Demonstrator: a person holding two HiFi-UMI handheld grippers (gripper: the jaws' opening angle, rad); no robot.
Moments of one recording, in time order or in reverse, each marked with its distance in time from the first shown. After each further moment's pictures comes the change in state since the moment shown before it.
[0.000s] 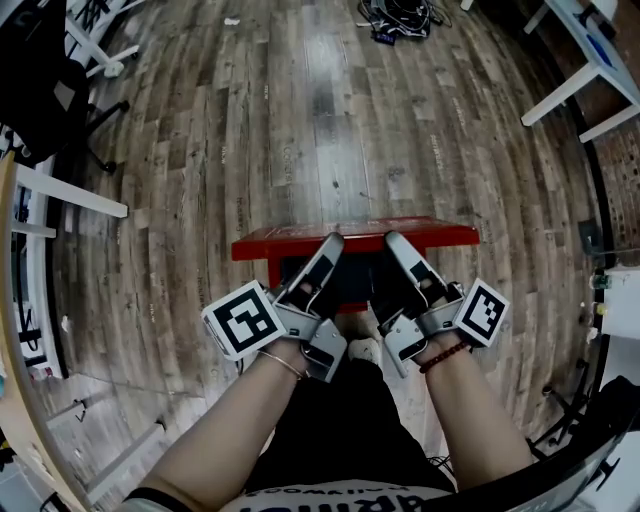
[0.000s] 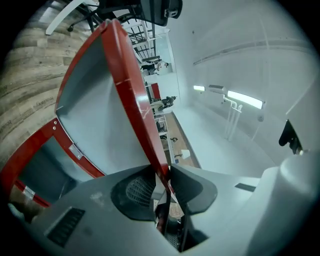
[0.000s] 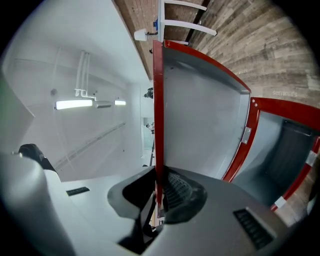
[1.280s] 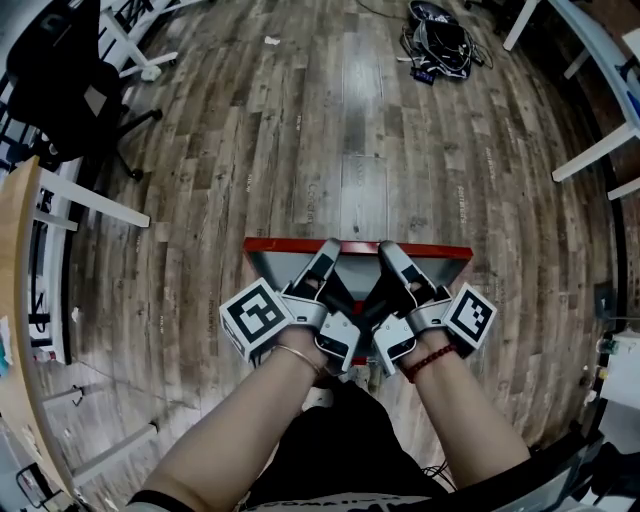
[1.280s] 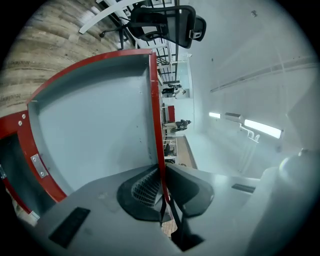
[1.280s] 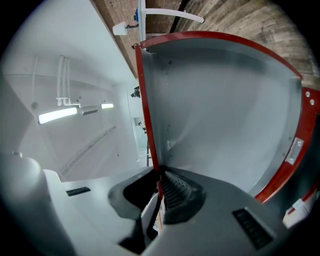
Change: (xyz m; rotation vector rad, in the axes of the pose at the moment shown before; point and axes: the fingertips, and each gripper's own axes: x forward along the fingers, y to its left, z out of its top) left arm 0.088 0.021 0.093 -0.141 -0.273 0.074; right arm 0.108 -0.021 0.070 0.148 0.036 -0.067
